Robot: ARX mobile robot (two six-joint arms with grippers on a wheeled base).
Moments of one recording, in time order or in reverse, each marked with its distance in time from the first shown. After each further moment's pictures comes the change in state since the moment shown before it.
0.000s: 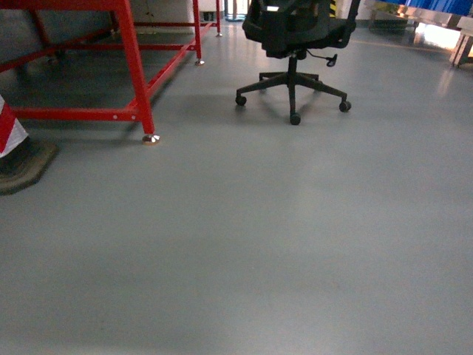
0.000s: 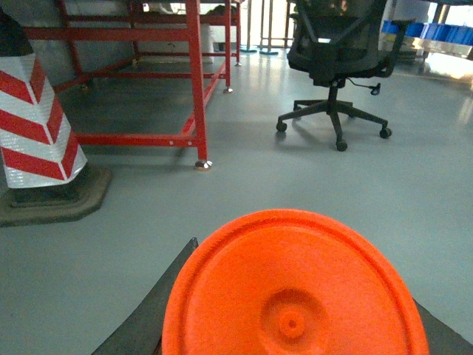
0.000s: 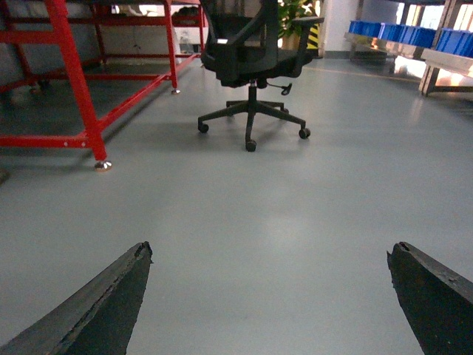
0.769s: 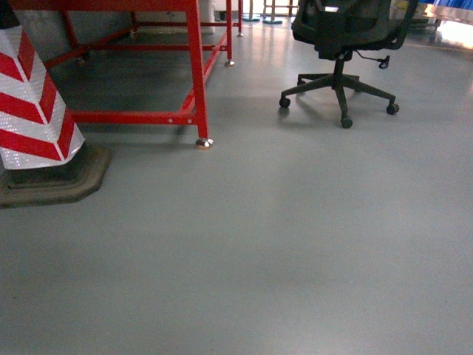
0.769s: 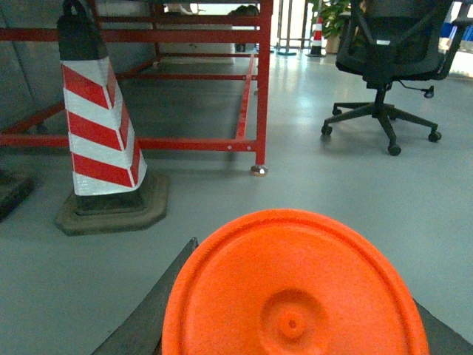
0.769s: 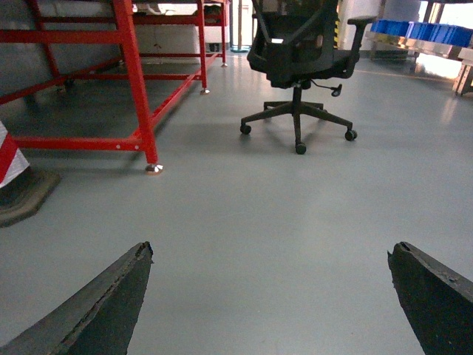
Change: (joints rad) left arm 0.001 0.000 0.000 0.002 -0.001 0.000; right arm 0.000 0.000 0.000 -0.002 0.000 0.000
